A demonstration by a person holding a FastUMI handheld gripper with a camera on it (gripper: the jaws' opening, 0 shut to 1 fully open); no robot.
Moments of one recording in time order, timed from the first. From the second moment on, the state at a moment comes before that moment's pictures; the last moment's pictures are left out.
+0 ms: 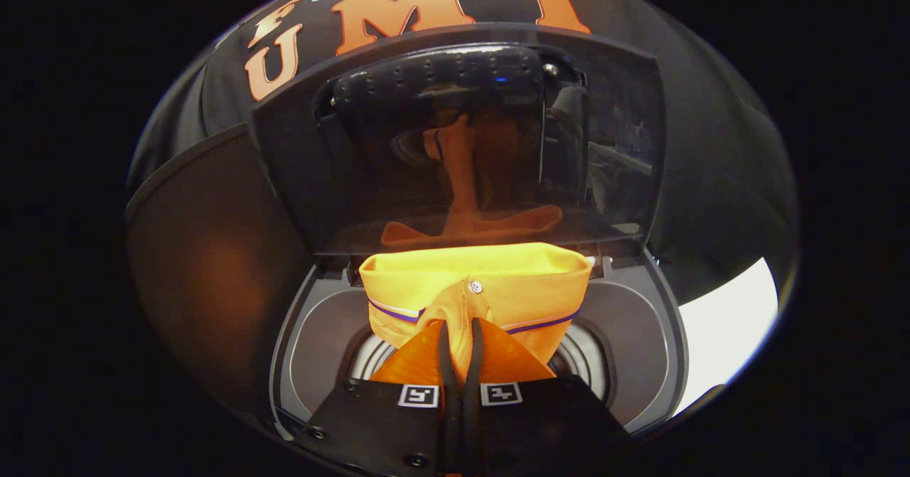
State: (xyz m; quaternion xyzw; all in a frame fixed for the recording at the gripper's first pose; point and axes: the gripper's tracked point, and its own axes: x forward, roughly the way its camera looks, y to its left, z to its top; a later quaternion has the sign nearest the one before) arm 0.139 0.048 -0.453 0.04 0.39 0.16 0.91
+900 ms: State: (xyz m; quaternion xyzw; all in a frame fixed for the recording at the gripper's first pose) arm 0.117 0.047 -0.541 0.05 0.55 0.09 0.83
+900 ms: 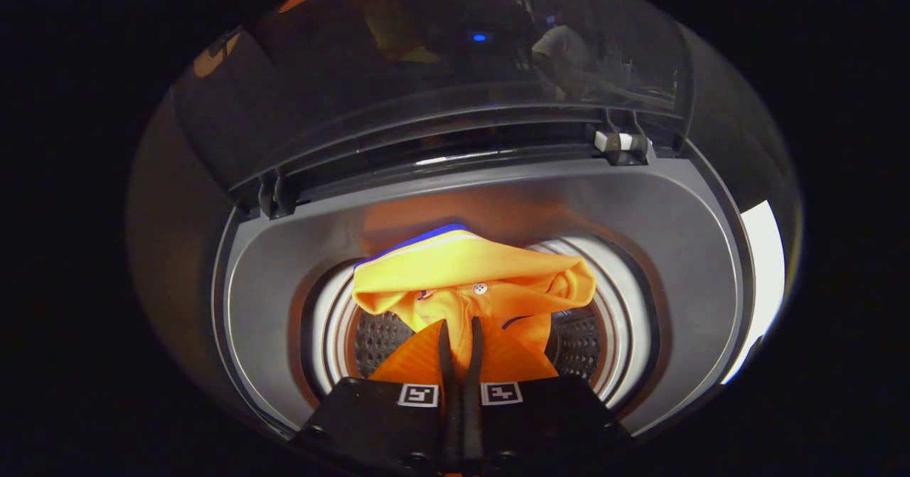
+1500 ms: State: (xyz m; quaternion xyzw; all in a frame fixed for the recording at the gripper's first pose) arm 0.117 0.047 -0.537 0.05 0.55 0.09 0.83
